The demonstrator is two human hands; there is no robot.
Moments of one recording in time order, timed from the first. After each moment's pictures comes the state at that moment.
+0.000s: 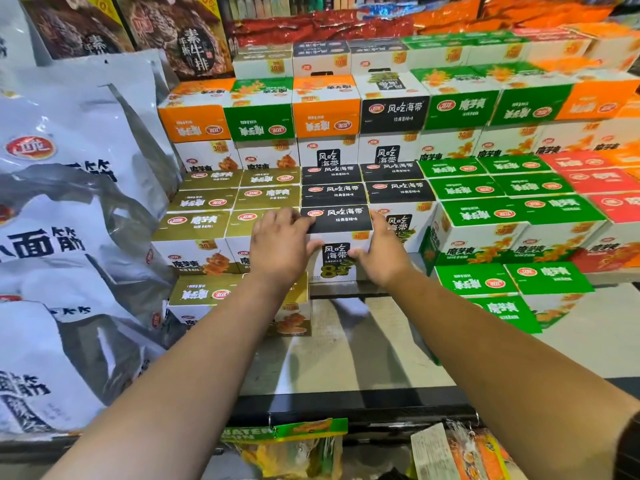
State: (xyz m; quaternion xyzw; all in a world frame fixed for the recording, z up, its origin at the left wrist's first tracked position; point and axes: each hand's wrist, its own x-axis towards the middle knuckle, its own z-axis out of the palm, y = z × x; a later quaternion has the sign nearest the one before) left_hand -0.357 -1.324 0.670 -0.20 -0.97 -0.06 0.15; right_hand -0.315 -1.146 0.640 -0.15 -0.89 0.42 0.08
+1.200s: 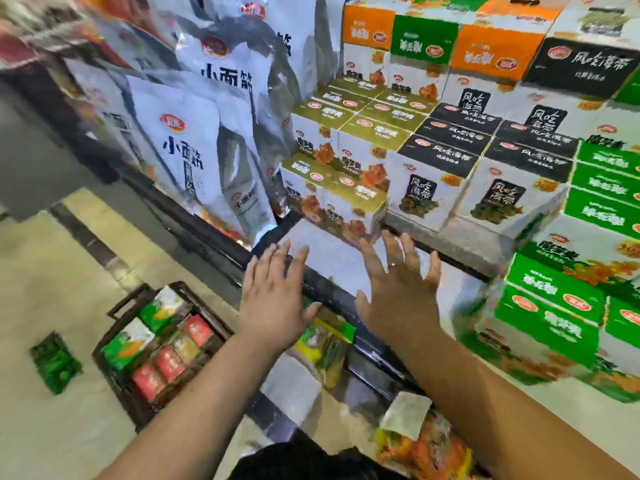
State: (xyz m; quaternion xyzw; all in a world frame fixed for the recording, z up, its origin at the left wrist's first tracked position) left_hand -0.079 -1.344 0.609 0.11 -0.99 -0.03 0.07; right_hand -0.149 -1.164 0.605 0.25 -0.96 0.04 0.14
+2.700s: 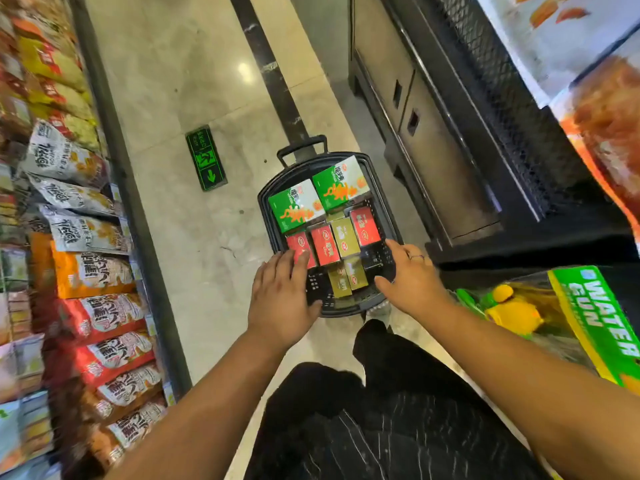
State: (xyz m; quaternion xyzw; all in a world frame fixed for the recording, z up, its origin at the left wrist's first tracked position) left_hand 0.149 -1.735 0.419 0.42 -0.89 -0.14 -0.12; right_hand -0.056 -1.635 0.377 0.37 -0.85 0.06 -0.38
